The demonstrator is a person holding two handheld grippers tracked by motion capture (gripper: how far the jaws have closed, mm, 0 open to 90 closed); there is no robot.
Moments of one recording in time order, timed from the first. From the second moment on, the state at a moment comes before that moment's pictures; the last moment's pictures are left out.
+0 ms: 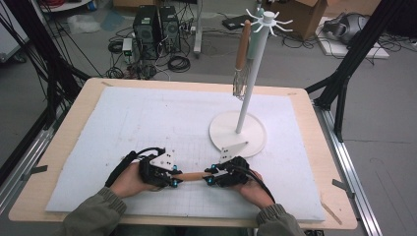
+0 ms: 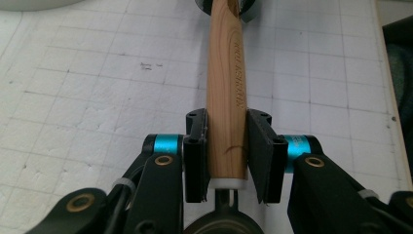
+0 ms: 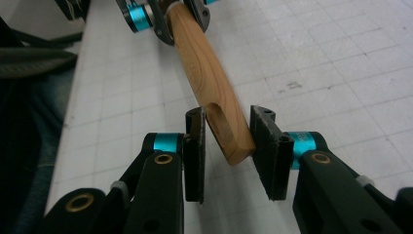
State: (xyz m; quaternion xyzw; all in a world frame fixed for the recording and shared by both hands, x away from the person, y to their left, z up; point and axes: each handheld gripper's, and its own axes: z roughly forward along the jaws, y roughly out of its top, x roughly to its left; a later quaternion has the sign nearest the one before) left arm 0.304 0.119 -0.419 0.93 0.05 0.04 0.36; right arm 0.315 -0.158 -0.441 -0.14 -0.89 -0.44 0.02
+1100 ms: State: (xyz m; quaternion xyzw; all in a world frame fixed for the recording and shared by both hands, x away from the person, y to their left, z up) left arm 0.302 0.138 -0.400 0.90 0.07 0.05 0.42; right arm 0.310 -0.151 -0.402 -0.15 -0.84 -0.52 0.02
